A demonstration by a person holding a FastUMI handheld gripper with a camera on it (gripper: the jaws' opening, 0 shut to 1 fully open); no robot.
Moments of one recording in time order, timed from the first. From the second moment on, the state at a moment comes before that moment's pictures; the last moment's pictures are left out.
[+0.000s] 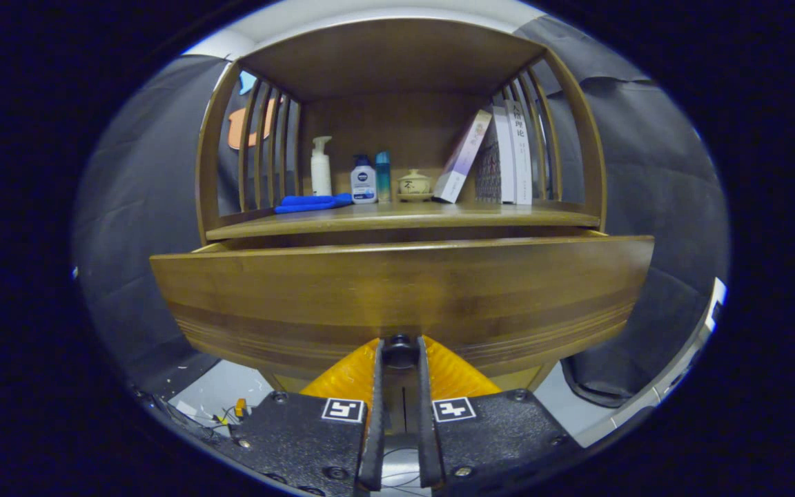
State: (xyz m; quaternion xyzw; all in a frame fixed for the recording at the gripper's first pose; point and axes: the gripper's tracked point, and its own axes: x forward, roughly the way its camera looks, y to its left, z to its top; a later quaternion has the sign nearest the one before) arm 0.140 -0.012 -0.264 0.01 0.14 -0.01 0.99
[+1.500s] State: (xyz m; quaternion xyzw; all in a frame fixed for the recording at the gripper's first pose) arm 0.047 -0.010 -0.272 0.01 0.15 0.02 0.99
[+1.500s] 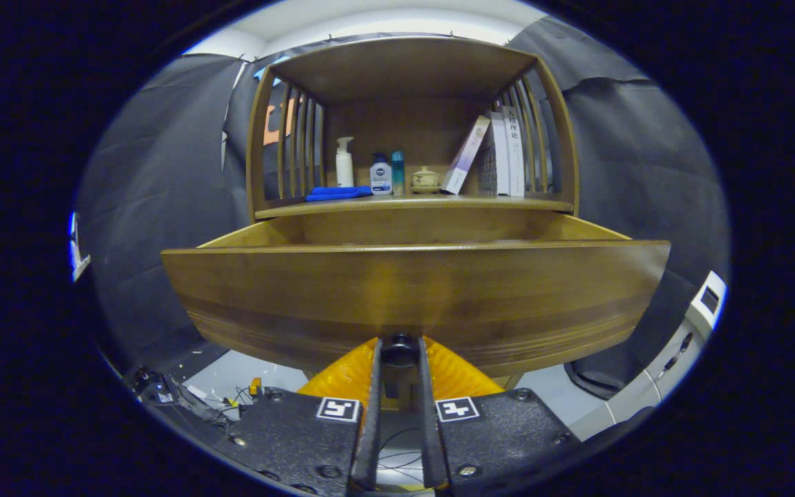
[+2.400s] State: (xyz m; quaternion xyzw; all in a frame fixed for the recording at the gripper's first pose) arm 0.090 -0.043 -0.090 0.00 0.05 0.02 1.00
